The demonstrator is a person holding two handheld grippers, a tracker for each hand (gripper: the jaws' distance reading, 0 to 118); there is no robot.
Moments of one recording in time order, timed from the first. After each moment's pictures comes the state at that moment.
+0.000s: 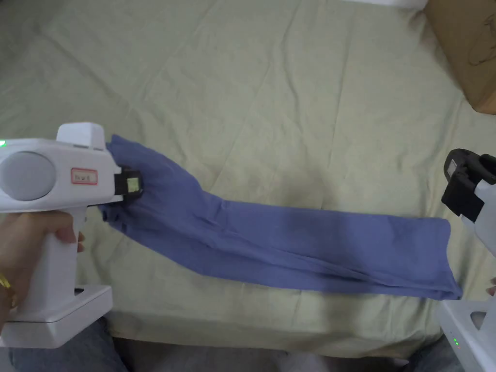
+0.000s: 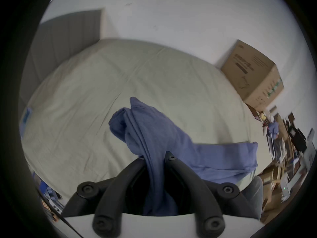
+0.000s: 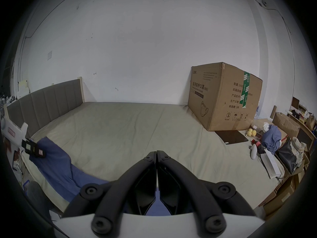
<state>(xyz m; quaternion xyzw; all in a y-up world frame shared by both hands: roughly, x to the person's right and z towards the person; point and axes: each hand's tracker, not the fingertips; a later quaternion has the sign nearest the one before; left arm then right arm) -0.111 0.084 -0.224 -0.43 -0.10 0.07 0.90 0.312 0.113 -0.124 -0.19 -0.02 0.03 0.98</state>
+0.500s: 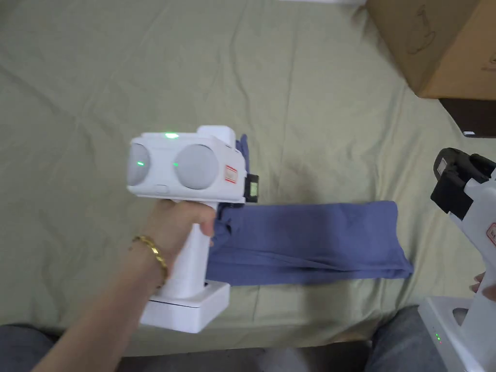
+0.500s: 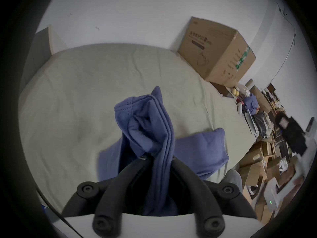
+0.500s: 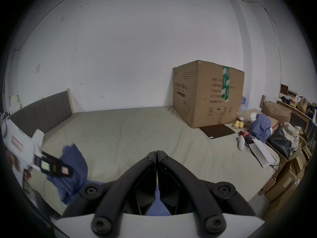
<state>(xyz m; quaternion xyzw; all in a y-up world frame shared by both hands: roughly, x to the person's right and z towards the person) 0.108 0.059 -0.236 -0.47 -0.22 0.04 0.85 0.366 0.114 -0.080 -0.17 -0.09 -0.02 0.98</state>
